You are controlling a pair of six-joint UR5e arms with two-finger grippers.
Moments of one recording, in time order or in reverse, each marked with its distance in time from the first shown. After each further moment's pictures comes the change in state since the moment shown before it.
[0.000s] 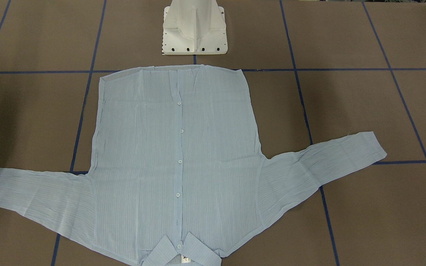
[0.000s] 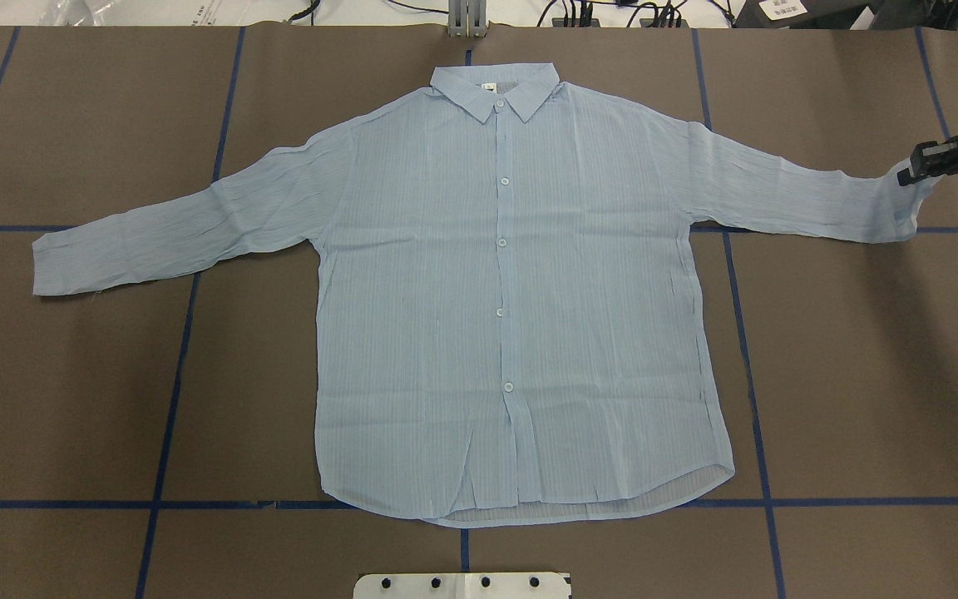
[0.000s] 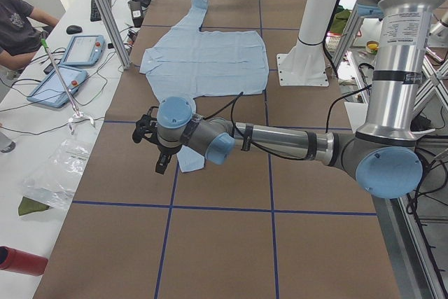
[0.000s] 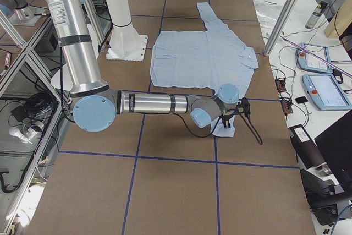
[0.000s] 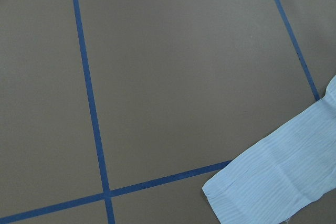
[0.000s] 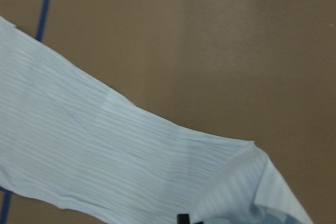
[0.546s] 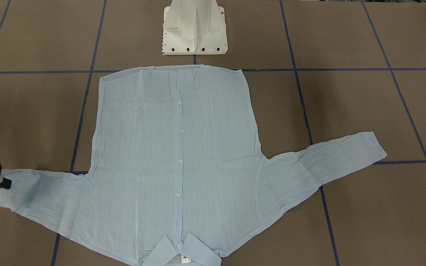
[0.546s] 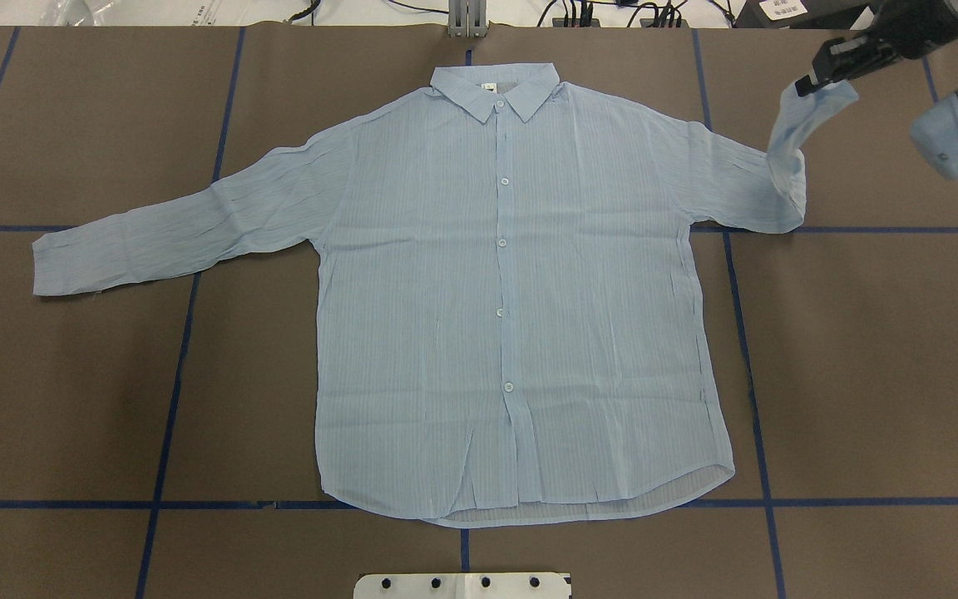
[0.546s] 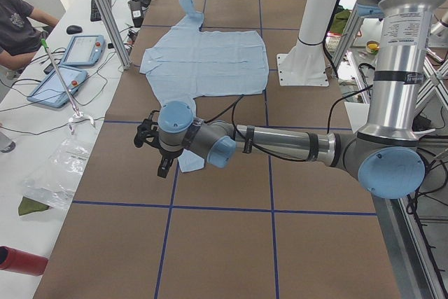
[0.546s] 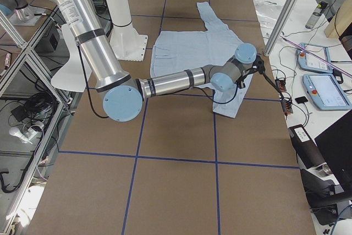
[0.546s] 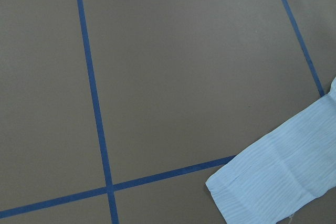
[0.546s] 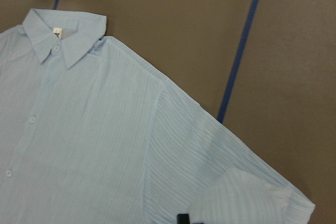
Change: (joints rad) left arm 0.000 0.009 0.012 0.000 0.000 0.005; right arm -0.034 0.253 0.063 -0.146 0.080 0.008
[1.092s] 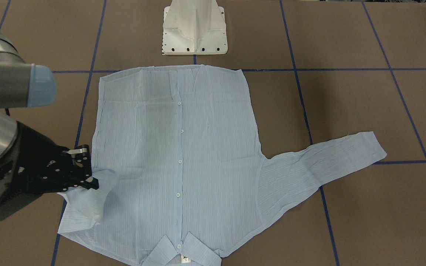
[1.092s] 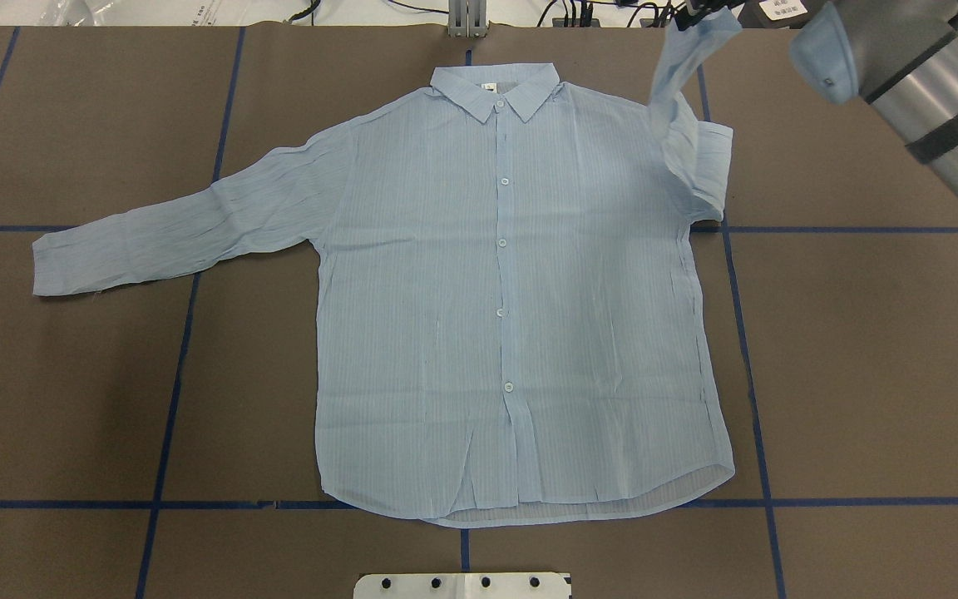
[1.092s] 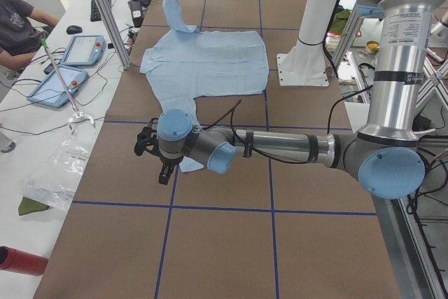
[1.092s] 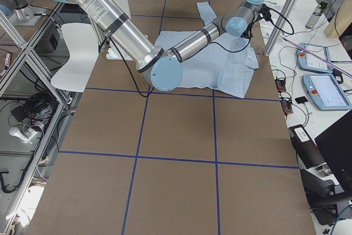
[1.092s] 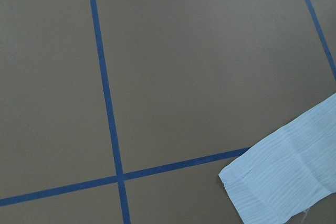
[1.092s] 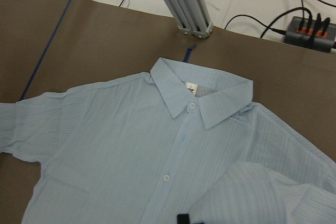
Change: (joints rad) left arm -0.001 0.001 0.044 -0.001 0.001 0.004; right arm -0.139 0.369 -0.066 -0.159 -0.071 0.084
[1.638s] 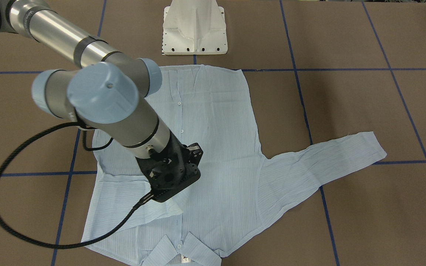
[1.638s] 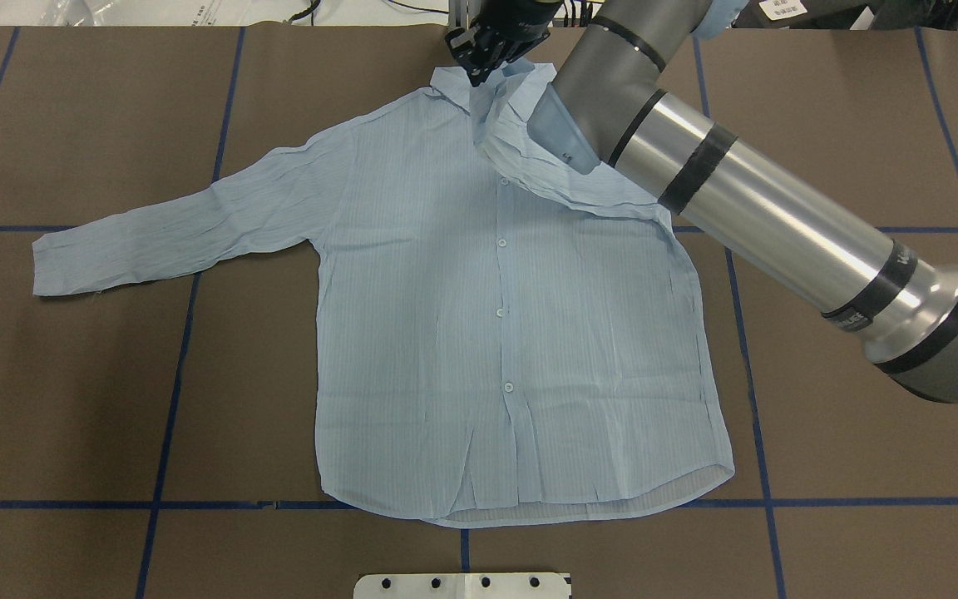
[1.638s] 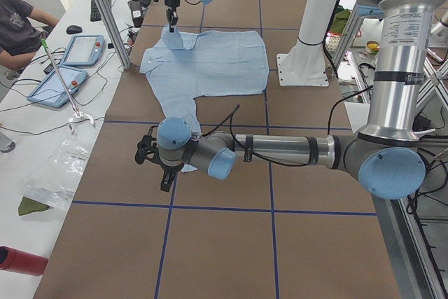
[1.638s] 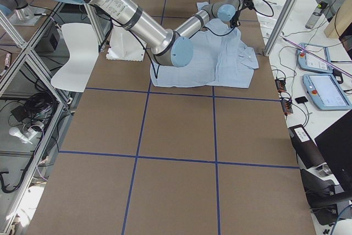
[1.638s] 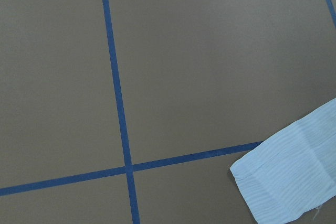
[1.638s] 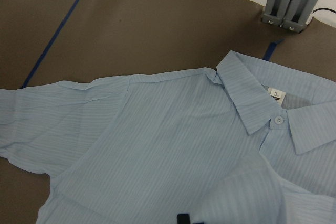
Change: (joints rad) left arm -0.001 0.001 0.031 -0.002 -0.001 0.000; right arm -0.244 0.180 -0.184 0.009 -0.266 0.018
